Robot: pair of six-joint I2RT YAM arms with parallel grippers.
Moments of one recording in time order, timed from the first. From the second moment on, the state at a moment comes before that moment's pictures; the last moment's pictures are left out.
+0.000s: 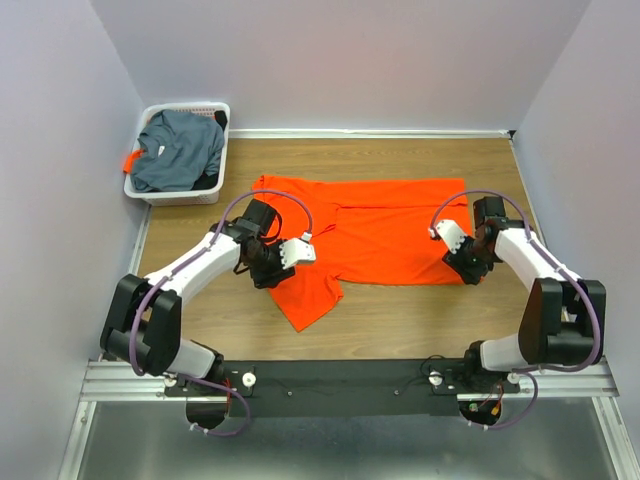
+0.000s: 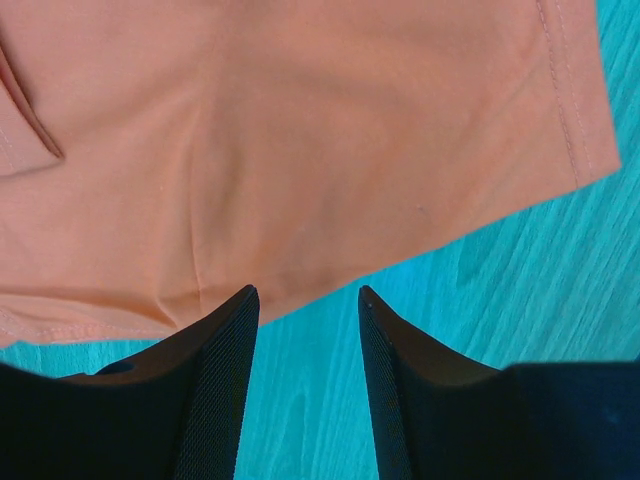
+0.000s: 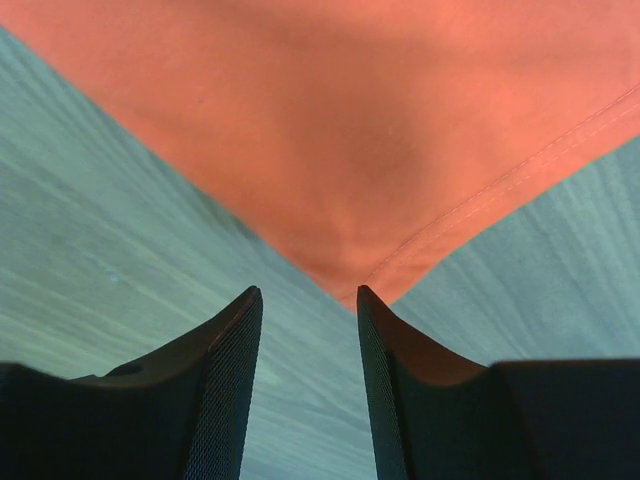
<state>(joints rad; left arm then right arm) -0.43 1.42 0.90 -0.74 0.37 0.89 -0.05 1.42 0.85 -0.78 -0.10 -0.96</state>
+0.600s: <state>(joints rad) -0.43 1.44 0.88 -0.71 0.35 0.89 -0.04 1.50 0.80 -0.68 -0.04 -1.02</state>
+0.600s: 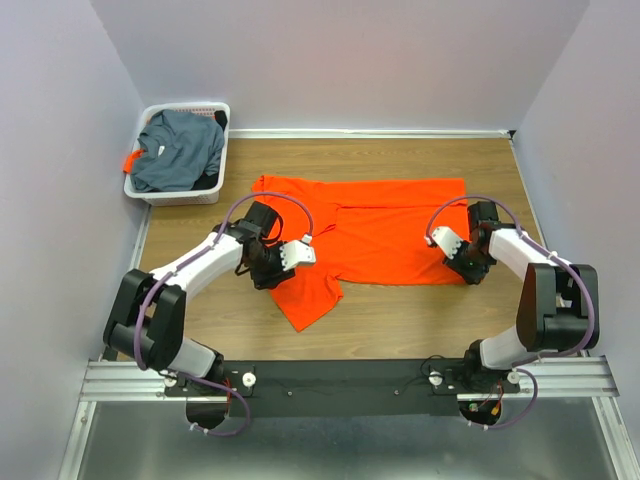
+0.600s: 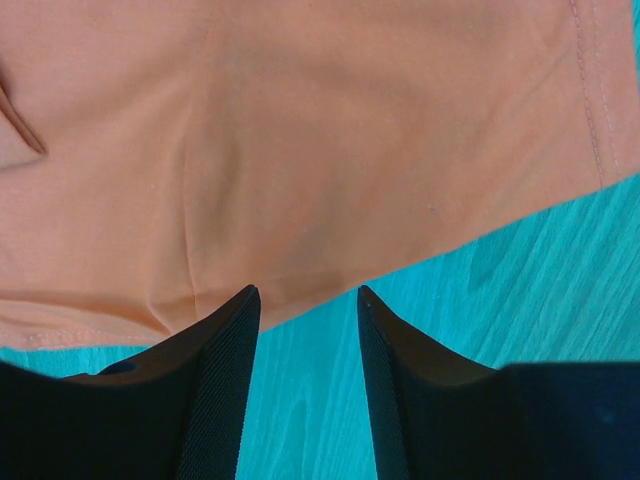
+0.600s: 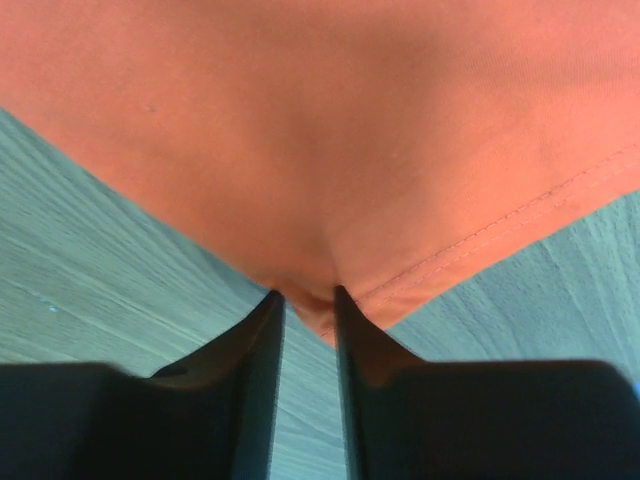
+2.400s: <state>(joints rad) -0.36 1.56 1.19 -0.86 0.28 0.92 -0.08 1.53 1.09 -0.76 -0.01 -1.04</state>
